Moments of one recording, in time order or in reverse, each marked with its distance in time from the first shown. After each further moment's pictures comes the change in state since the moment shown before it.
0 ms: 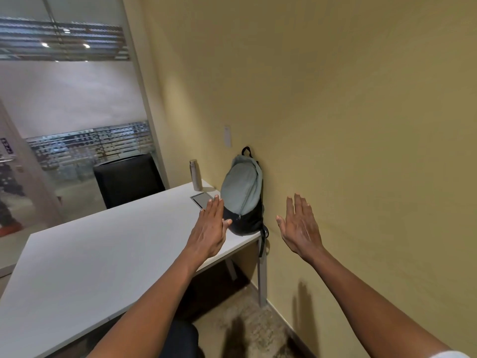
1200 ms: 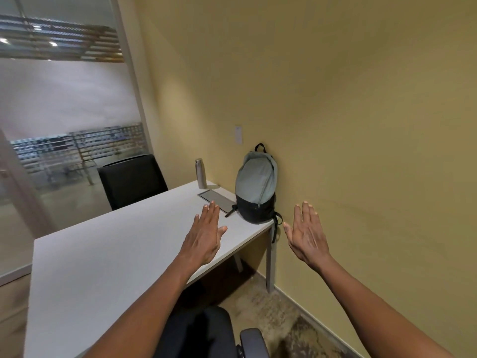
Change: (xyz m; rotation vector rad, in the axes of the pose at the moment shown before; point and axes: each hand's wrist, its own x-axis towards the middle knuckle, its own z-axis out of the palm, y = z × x) left_hand -0.142 -0.153 -0.111 -0.044 -0.112 0.057; right_hand -0.127 -0.191 -0.035 -0.096 0.015 0.137
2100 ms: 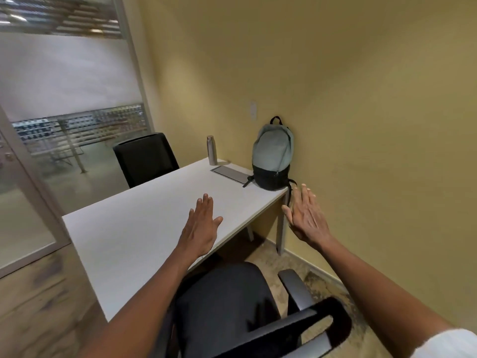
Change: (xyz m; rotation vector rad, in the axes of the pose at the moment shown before) left_hand -0.178 -0.167 -0.062 -0.146 -0.093 -0.013; right_hand -0.140 -0.202 -0.038 0.078 -0.089 0.032
